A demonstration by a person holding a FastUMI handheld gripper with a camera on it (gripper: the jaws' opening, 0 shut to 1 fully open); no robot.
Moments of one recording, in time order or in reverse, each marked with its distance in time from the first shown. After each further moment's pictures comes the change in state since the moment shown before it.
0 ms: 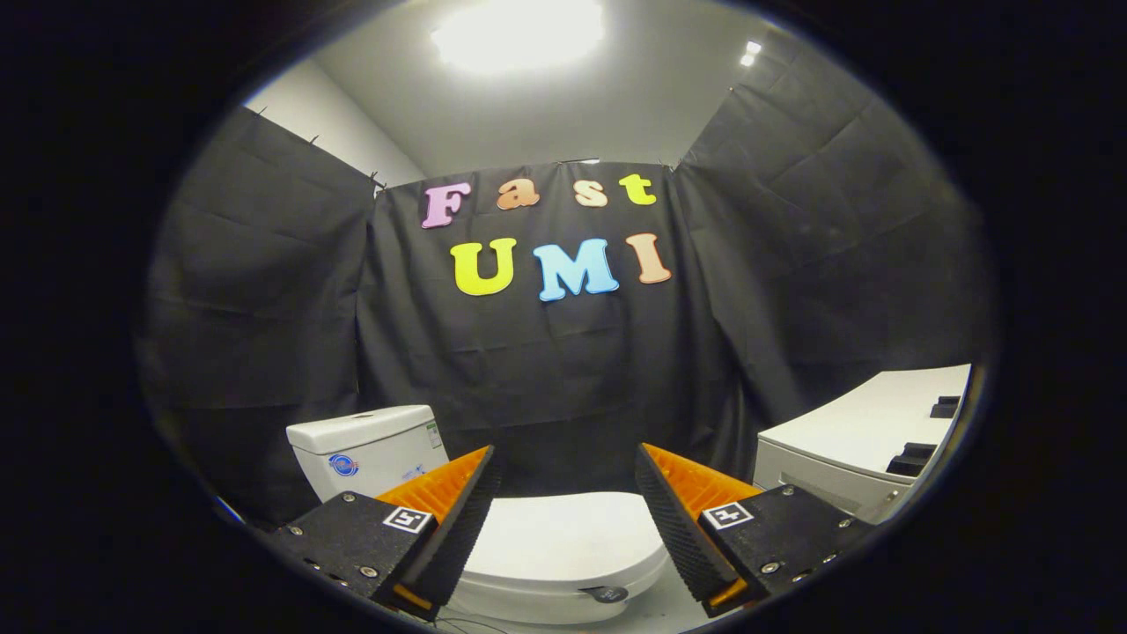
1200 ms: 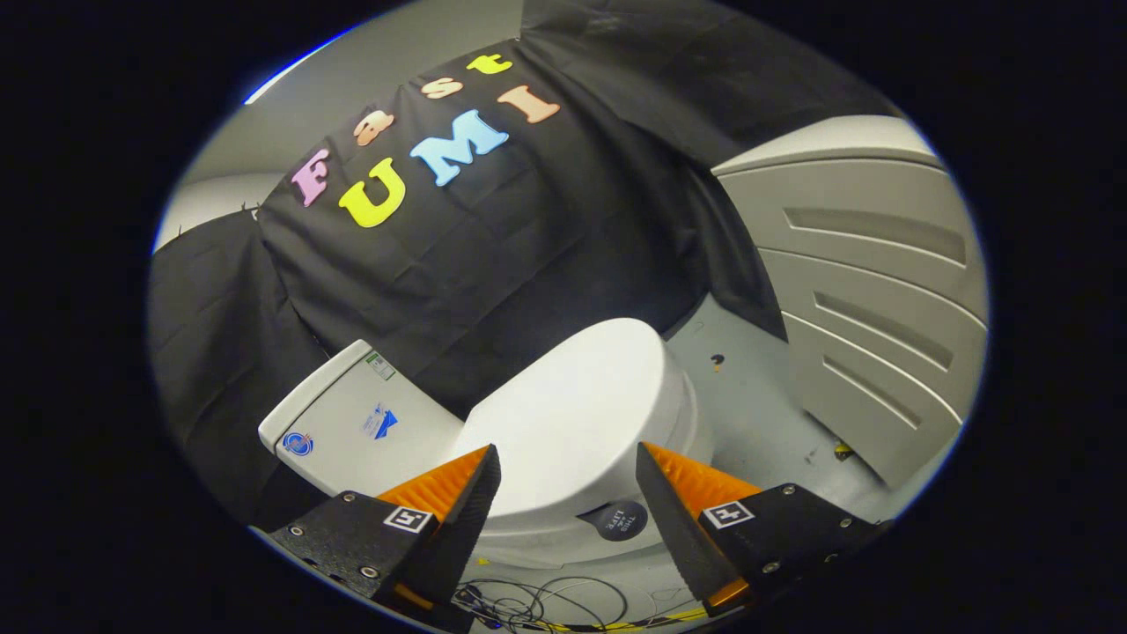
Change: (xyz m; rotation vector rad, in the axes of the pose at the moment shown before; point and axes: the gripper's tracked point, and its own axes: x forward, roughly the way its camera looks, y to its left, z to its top) arm 0.054 -0.066 -0.237 0.517 0.472 -0.037
